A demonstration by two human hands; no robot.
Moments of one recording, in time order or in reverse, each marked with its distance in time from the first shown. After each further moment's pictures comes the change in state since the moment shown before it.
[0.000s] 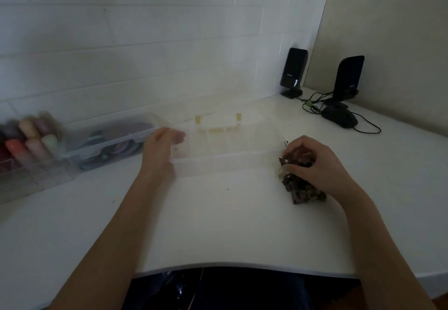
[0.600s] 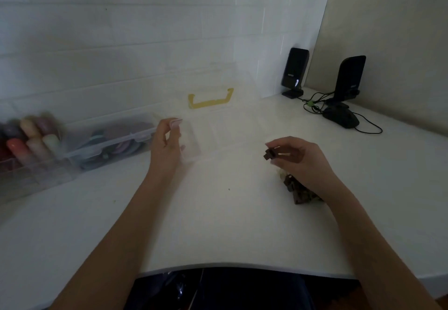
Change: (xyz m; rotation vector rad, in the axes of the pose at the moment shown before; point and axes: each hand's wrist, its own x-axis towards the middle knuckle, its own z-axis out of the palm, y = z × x) left_hand 0.001 -0.014 0.011 -0.004 -0.003 0.165; right_hand 0.008 -0.016 0.024 0.287 -0.024 -0.068
